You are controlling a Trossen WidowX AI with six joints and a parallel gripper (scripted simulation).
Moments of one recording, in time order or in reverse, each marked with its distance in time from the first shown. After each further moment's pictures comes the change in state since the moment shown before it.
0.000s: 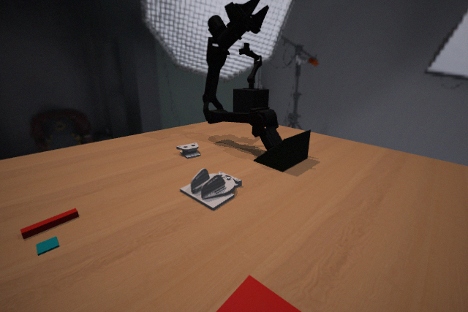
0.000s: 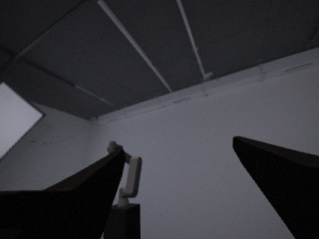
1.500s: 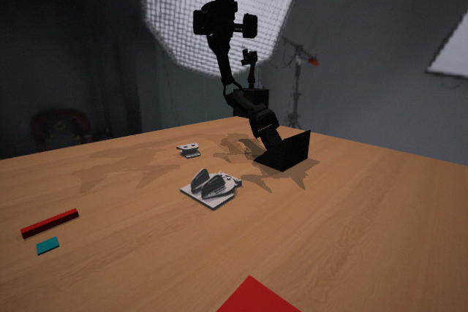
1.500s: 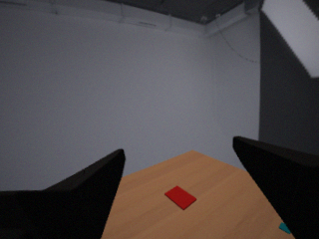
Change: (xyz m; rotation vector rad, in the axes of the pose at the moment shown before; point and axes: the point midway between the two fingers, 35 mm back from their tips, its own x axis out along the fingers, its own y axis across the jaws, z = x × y) arm -0.058 -0.195 -0.051 -0.370 0.530 -0.892
